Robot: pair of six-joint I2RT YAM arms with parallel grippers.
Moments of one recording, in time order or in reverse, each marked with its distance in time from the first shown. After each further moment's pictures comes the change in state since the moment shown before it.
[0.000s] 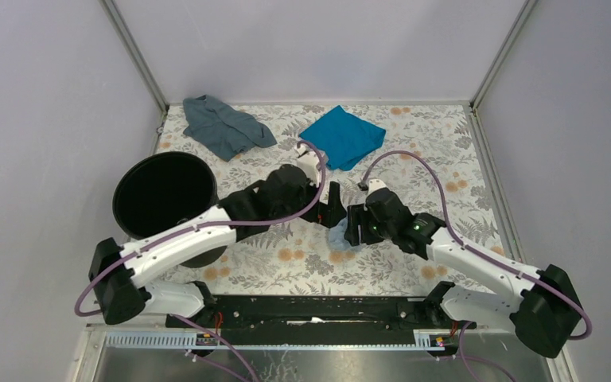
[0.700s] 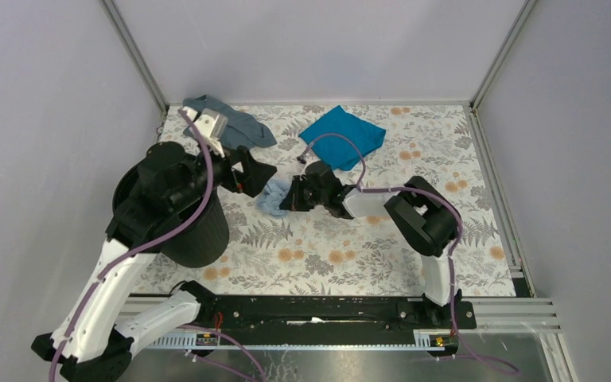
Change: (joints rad) left arm 0.425 -0.393 0.175 -0.259 0.153 0.251; right arm 0.021 0.927 0.455 0.722 -0.298 0.246
